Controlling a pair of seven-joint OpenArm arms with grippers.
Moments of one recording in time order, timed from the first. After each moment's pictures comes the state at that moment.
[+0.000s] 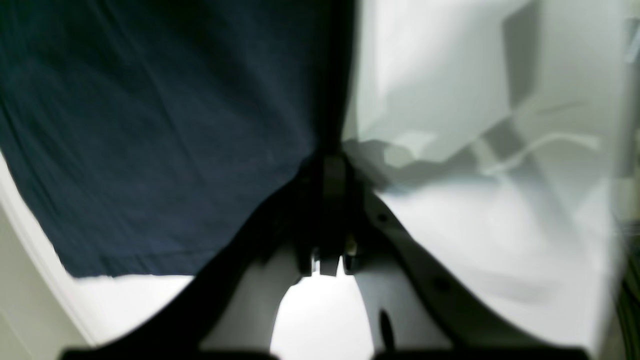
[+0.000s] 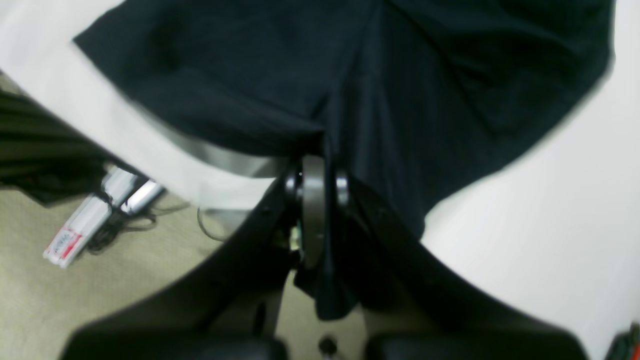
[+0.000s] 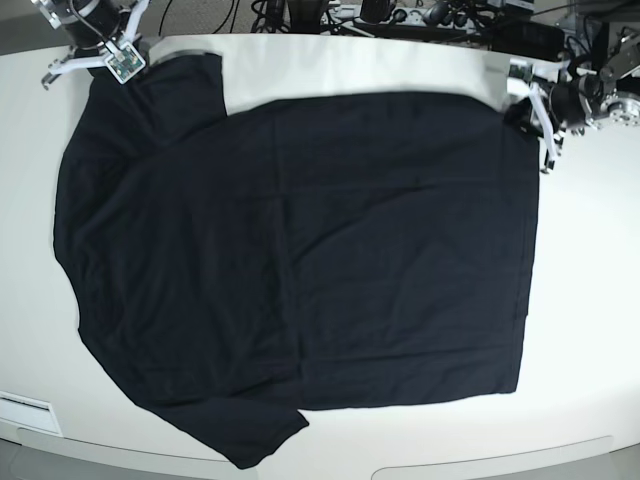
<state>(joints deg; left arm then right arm) 8.3 -81.9 47.6 110.7 21.0 -20.4 1.9 -60.6 26.6 13.7 133.3 -0.3 20.8 -34.1</state>
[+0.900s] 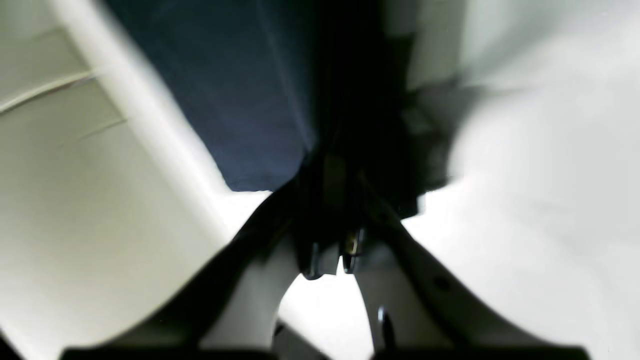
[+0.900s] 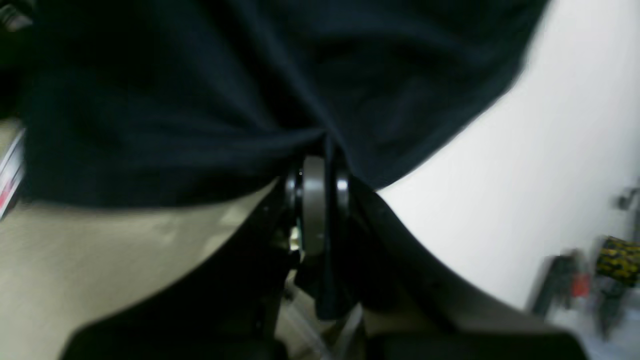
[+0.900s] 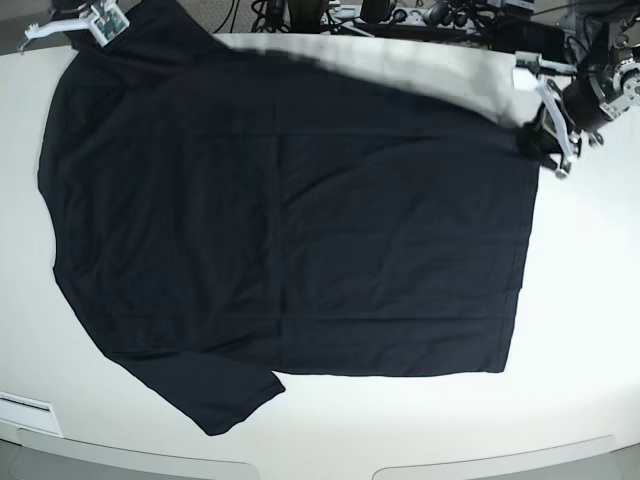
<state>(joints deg) 13.8 -90.5 47.5 122.3 31.6 -0.2 17.5 -67.8 27.1 15.7 133.3 -11.9 12.3 -30.3</state>
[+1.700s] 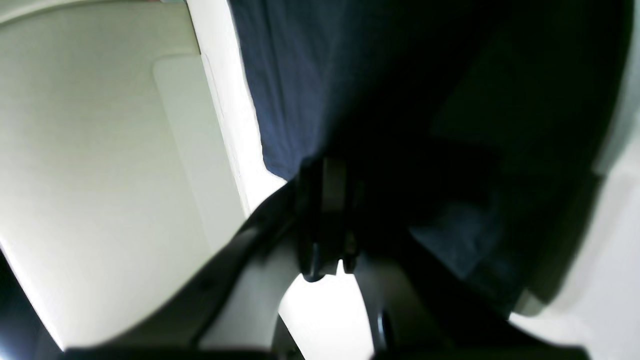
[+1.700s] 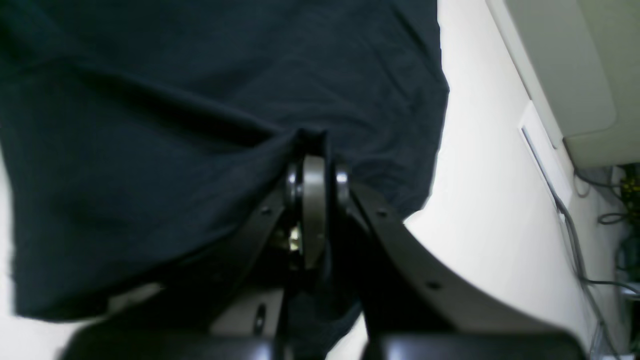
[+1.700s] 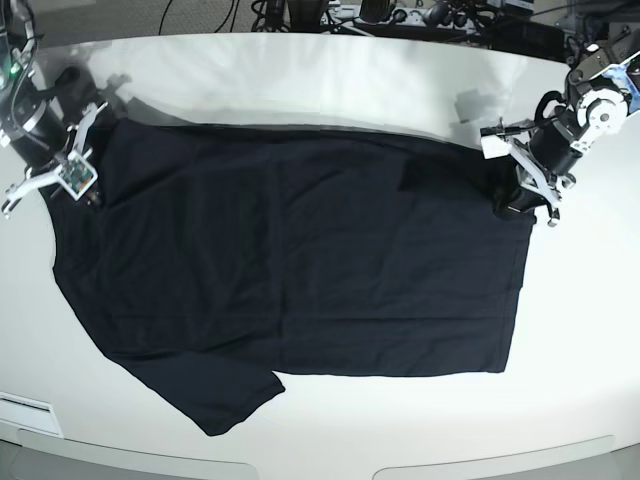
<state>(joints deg) 2.9 -70.8 47.6 109.5 29.5 4.7 17.7 -32.6 44.9 13.4 119.4 8.8 25.1 -23.3</state>
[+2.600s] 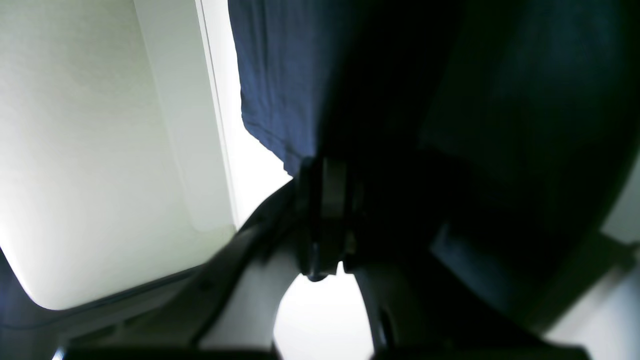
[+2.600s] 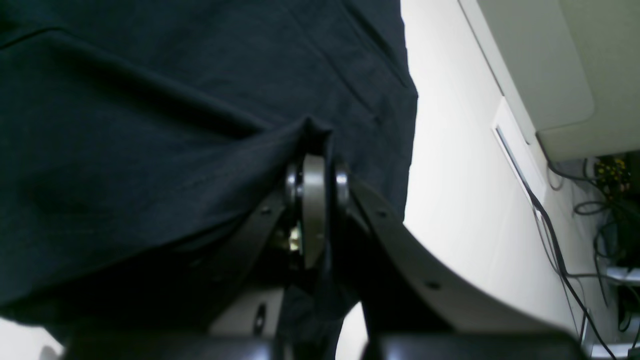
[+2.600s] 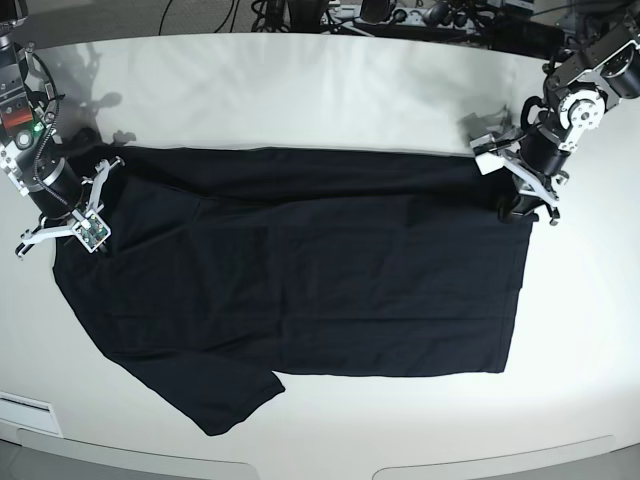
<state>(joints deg) 2.9 -62.7 47.6 100.0 28.0 10.4 20.1 -14.7 45.2 -2.4 107.4 5.1 16.9 -24.5</state>
